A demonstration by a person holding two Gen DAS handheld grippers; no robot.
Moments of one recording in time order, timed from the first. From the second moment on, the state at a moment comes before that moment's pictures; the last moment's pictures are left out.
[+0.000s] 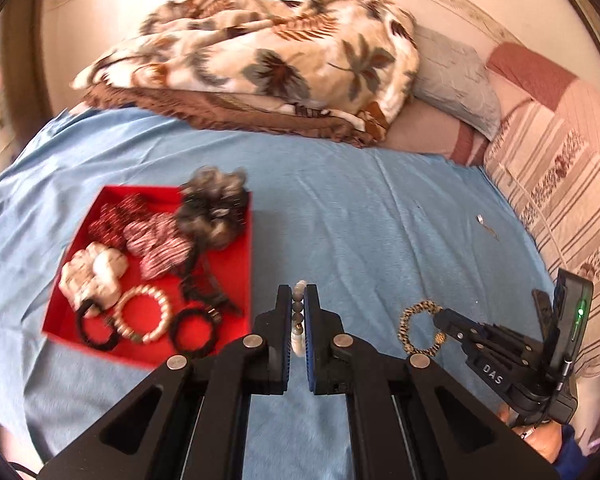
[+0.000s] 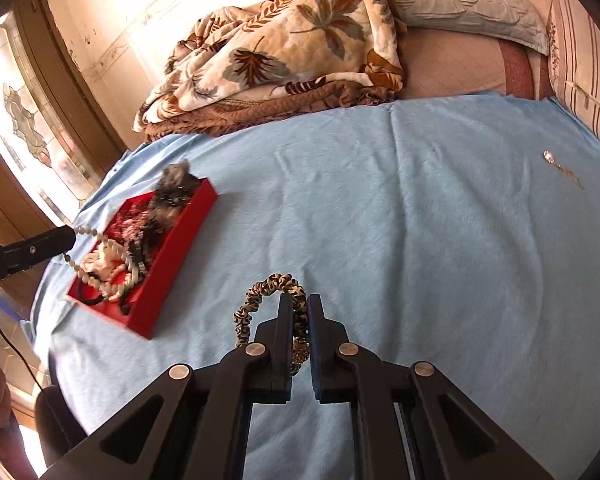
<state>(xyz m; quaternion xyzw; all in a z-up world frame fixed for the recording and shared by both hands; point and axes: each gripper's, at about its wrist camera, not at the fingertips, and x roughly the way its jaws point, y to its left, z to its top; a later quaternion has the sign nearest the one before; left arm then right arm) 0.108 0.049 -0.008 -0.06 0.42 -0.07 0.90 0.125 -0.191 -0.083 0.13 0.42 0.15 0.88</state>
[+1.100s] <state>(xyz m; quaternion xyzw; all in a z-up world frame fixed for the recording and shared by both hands) 0.026 0.120 0.058 -0.04 0.33 0.06 0.94 0.064 -0.088 0.007 0.05 0.37 0.24 0.90</state>
